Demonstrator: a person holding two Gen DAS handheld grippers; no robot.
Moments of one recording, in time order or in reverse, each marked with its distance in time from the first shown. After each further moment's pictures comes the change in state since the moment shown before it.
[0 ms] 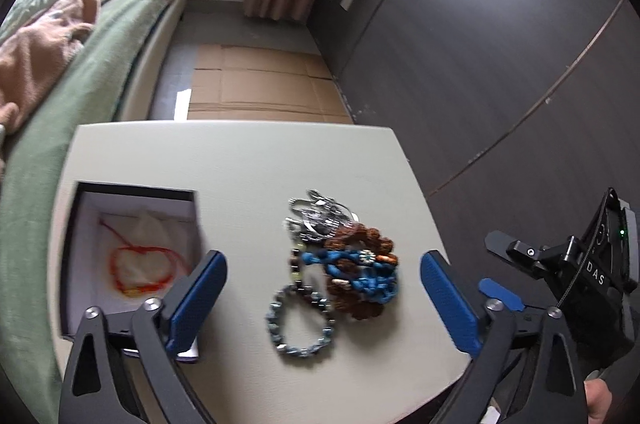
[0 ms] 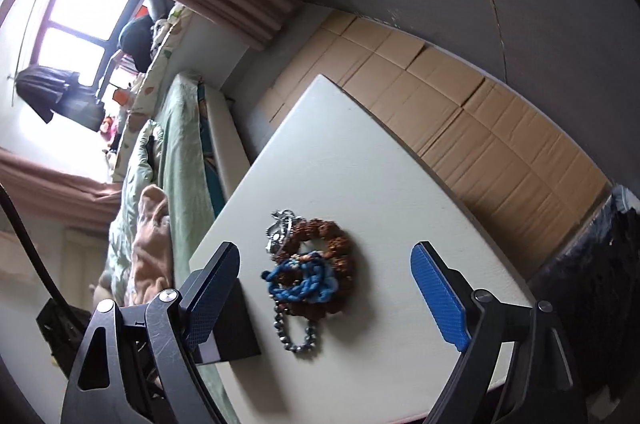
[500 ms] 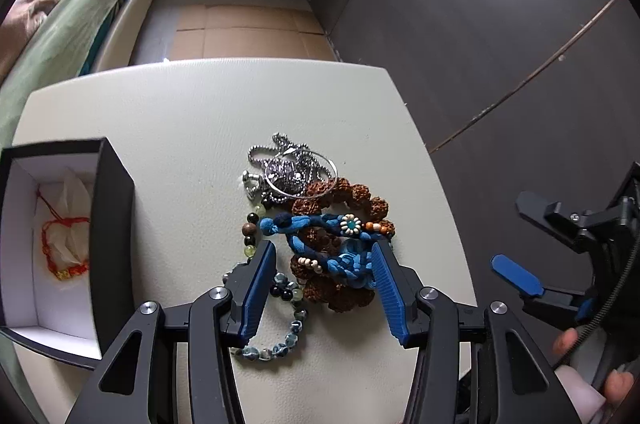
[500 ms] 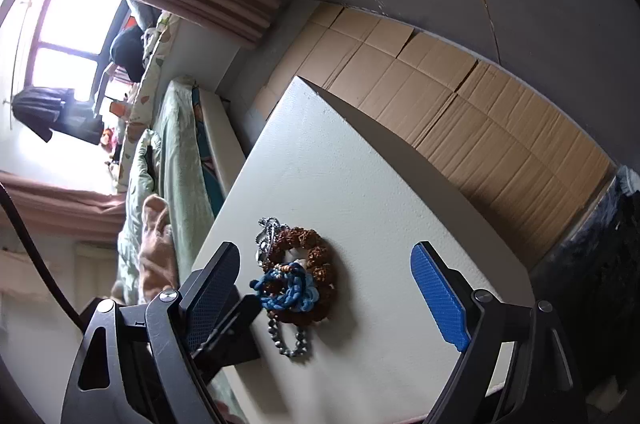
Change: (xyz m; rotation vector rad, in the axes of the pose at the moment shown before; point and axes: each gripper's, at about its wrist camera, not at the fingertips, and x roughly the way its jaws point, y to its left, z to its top) left arm 0.059 -0.018 -0.016 0.003 0.148 -0.003; right arm 0.003 -0.021 0.012 0.072 0.030 0.028
